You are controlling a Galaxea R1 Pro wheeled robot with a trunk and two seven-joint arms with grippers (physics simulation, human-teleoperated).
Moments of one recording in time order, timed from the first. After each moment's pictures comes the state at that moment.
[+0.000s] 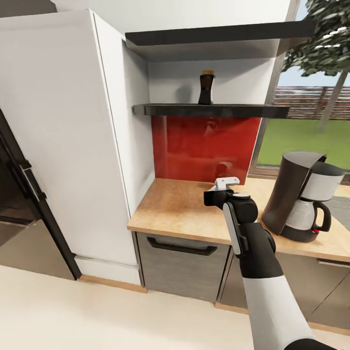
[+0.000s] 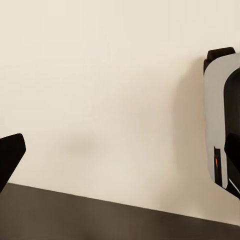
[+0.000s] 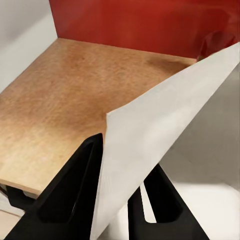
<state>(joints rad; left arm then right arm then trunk) -0.13 0.20 0.28 -0.13 -0.46 0.00 0.01 -0.78 0.17 0.08 -1.48 0.11 0.99 0.00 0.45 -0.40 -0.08</state>
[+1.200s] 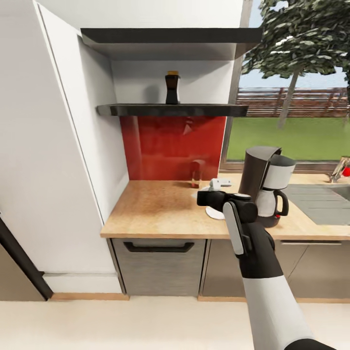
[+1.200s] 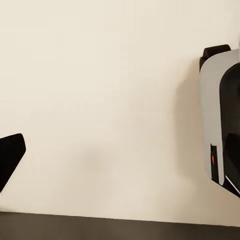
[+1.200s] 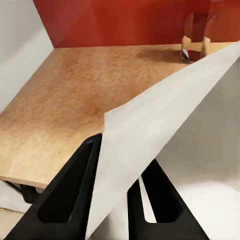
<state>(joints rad) -0.13 0.20 0.27 -0.12 -0.45 0.00 0.00 -0.78 0.17 0.08 -1.48 -0.09 0.99 0.00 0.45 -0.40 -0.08</state>
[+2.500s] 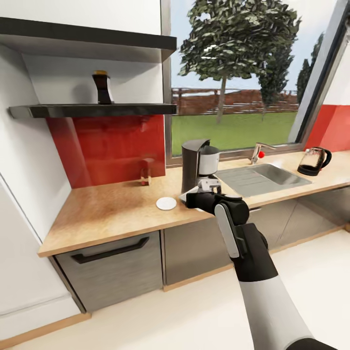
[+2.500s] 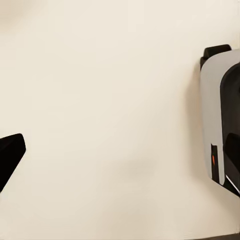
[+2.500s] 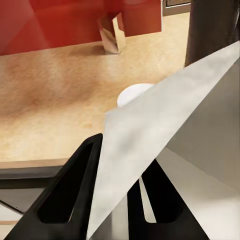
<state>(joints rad) -0.13 0.20 0.27 -0.12 -0.45 0.00 0.00 -0.78 0.17 0.18 -1.48 -0.18 0.99 0.00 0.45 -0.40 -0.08</state>
